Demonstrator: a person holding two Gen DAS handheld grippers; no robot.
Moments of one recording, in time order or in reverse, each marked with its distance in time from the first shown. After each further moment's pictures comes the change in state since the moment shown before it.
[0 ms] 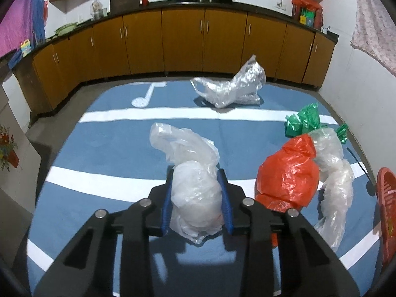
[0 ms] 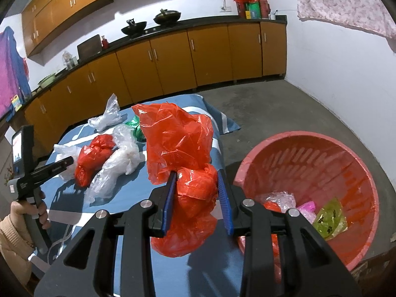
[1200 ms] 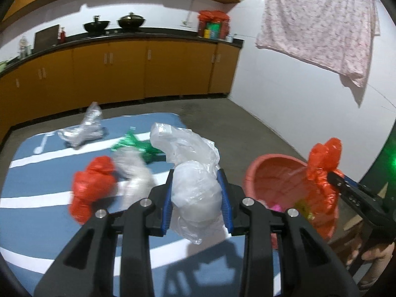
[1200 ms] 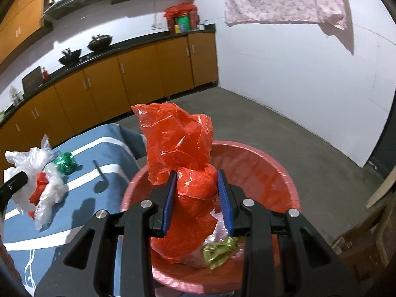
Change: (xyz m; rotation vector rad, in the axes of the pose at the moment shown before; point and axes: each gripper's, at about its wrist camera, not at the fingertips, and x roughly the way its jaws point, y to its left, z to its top) left arm -0.120 -0.187 -0.024 0.219 -0.123 -0.467; right arm -0.047 -0.118 -0.003 0.199 -0.091 -0.328
